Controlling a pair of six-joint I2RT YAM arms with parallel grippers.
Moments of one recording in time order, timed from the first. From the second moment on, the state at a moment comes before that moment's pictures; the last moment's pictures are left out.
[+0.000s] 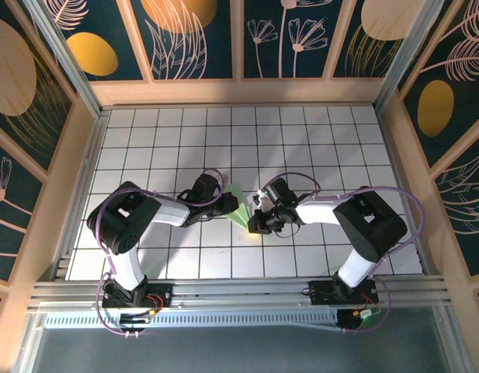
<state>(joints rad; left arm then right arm) -0.65 1.81 0.68 0.42 0.33 -0.80 0.69 1.67 0.67 -0.09 -0.61 0.62</state>
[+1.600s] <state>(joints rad) -0.67 1.80 0.67 0.41 0.27 -0.85 0.69 1.69 0.65 0.02 -0.65 0.70</state>
